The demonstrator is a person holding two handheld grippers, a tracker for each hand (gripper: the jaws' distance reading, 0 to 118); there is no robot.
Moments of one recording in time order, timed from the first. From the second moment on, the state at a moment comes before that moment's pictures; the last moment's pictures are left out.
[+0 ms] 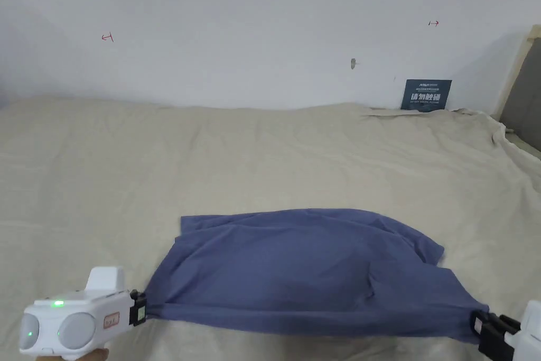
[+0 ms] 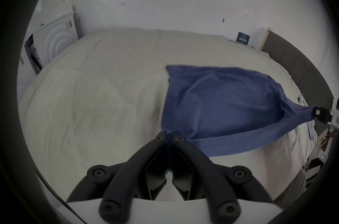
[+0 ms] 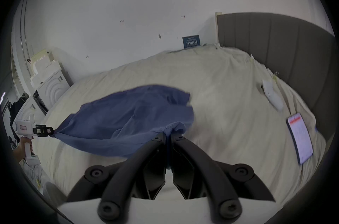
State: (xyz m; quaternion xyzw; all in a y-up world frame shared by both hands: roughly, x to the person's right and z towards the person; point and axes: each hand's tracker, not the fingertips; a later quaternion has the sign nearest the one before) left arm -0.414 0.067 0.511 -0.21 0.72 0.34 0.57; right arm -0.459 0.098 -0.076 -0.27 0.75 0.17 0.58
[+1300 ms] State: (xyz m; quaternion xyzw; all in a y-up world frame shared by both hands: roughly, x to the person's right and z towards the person) left arm -0.287 0.025 0.481 -0.25 0.74 0.37 0.50; right arm -0.366 0.022 -0.110 -0.33 0.68 0.25 0.61
